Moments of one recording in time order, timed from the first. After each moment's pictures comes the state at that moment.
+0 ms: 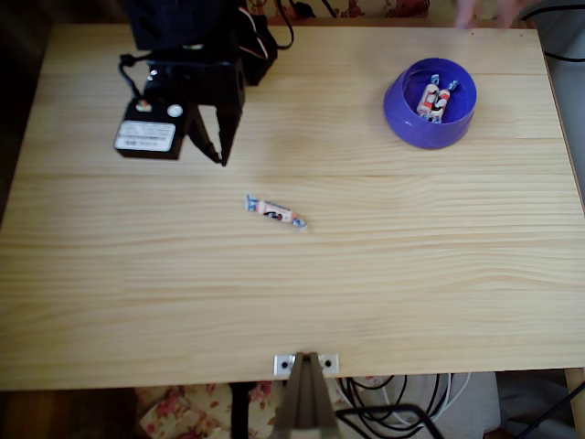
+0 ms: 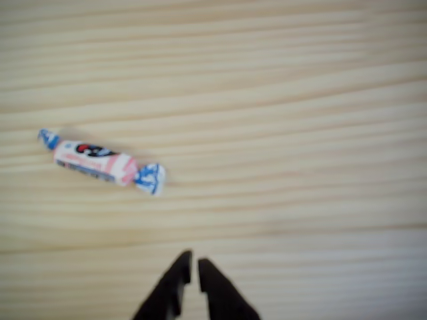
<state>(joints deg) 4.0 188.4 172.2 67.4 6.9</state>
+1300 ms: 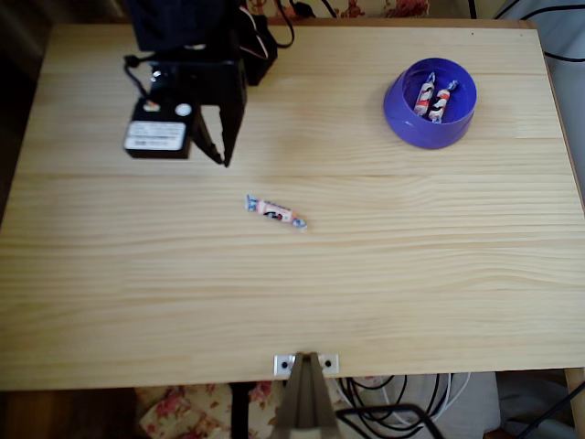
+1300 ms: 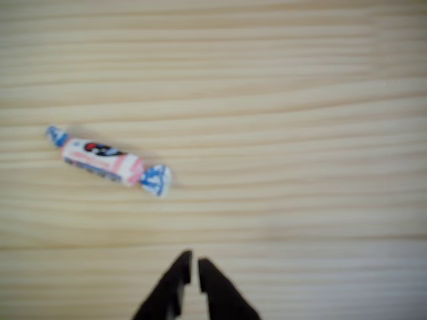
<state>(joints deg) 3.2 188.4 172.2 66.5 5.0</state>
